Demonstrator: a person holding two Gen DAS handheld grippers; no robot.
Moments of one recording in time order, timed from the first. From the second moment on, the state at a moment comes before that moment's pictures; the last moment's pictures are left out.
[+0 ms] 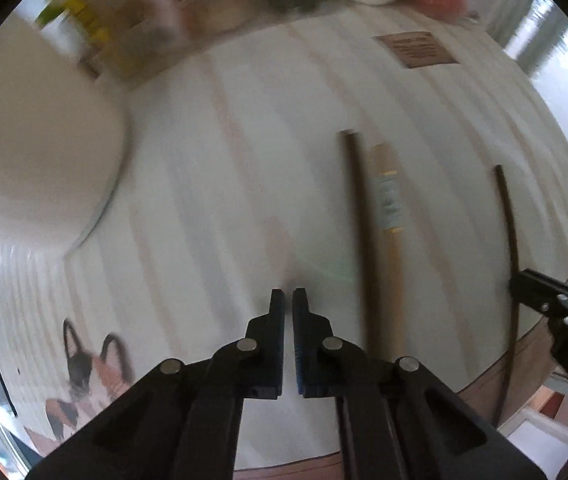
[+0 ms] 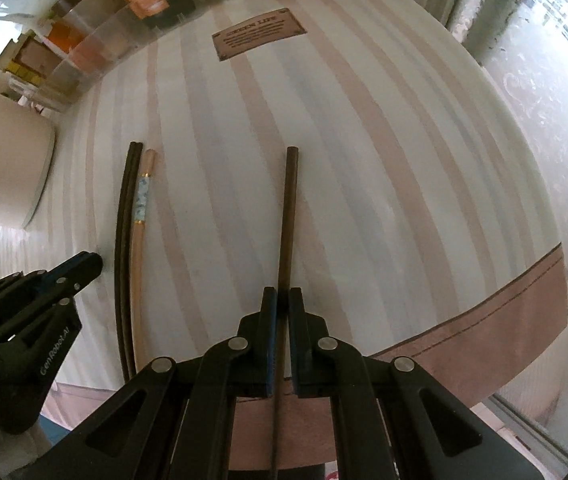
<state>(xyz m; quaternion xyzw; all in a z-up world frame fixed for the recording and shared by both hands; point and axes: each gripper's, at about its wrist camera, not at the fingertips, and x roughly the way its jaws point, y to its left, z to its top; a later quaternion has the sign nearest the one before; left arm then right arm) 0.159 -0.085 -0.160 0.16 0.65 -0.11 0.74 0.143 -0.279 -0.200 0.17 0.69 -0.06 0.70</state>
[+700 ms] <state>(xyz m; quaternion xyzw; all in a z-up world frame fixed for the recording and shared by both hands) 0.150 -0.034 -0.133 0.02 0.66 -0.15 0.73 0.175 -0.250 -0.208 0.15 0.71 -0.02 0.69</state>
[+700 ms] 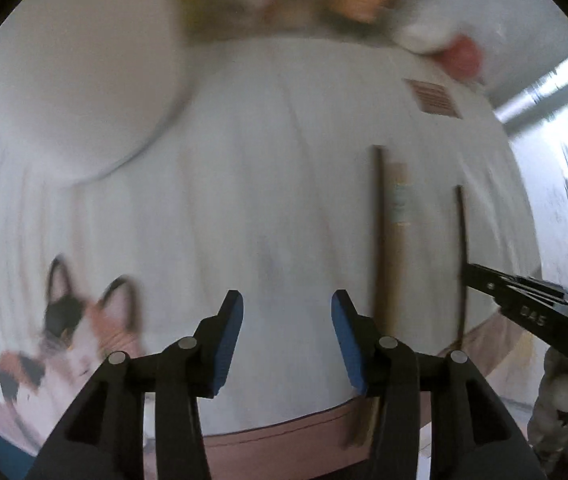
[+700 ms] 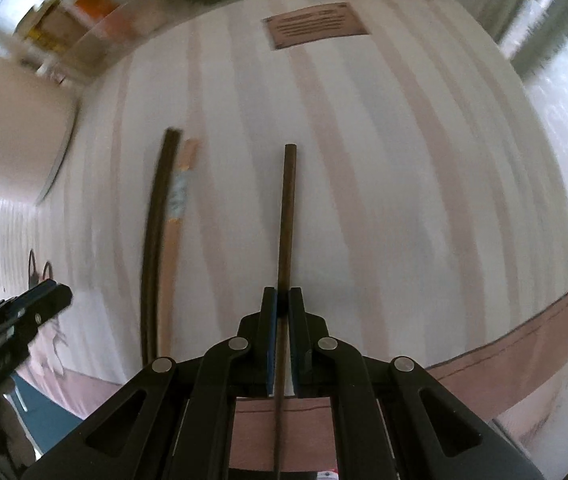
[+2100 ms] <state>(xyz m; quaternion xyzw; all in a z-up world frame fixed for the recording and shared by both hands) 0.144 -0.167 -0.164 0.17 0.65 -0.18 0.72 0.147 -0.333 -0.203 0.20 0.70 -0.07 0.68</state>
